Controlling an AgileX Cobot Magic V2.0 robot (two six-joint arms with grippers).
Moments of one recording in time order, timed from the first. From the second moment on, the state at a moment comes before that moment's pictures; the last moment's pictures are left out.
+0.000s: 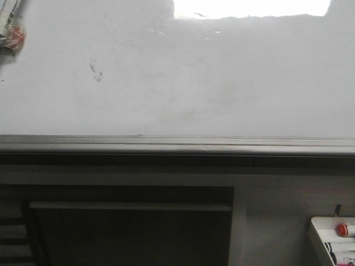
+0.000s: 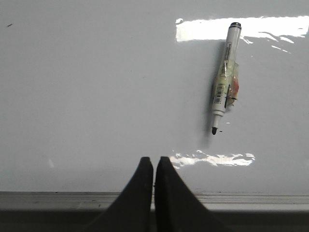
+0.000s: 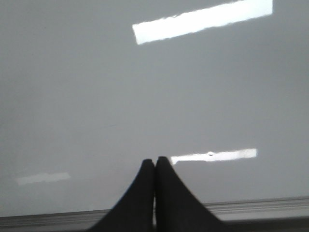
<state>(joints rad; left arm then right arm) -0.05 0.00 0.00 -0.12 0.04 0.10 0.00 -0.01 0.01 0.06 0.02 0.07</state>
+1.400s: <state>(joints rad) -0.19 0.44 -0.67 -0.09 0.60 0.14 0.00 0.40 -0.66 0.04 0.69 -0.06</state>
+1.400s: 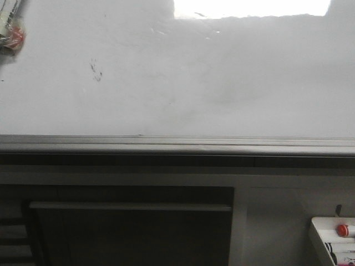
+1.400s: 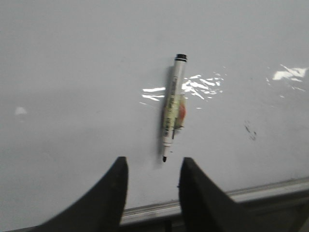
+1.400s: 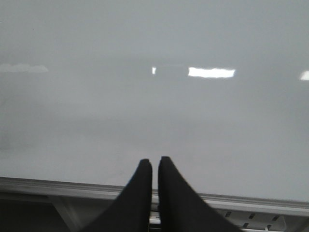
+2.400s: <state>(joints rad) -0.27 1.26 -0.86 -0.02 0.40 0.17 0.00 0.41 -0.66 0.04 0.71 -0.06</state>
